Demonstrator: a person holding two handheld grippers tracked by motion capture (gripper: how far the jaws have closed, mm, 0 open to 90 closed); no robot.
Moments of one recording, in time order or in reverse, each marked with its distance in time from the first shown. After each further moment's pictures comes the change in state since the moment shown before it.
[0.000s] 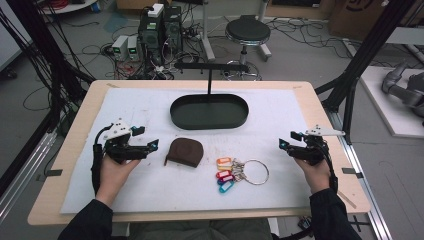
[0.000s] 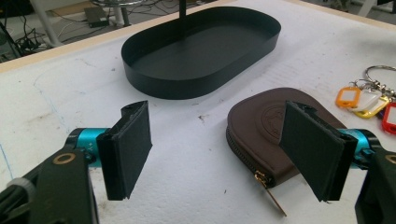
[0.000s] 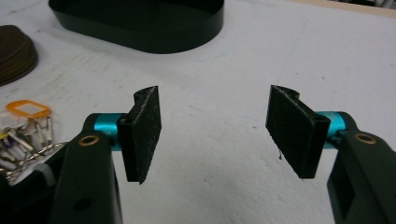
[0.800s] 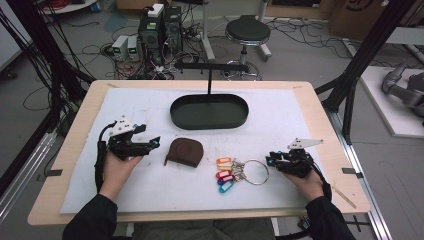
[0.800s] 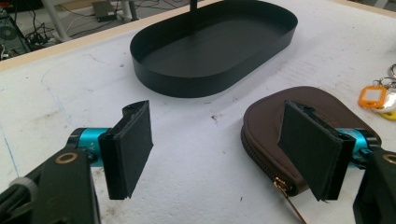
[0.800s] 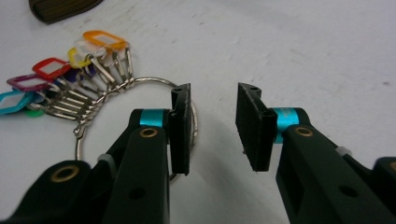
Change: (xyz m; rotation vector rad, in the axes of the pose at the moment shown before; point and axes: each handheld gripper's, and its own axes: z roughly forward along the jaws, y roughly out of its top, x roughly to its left) left arm 0.004 0.001 0.011 0.018 0.031 -0.003; right arm 0.040 -0.021 0.016 0.177 0.184 -0.059
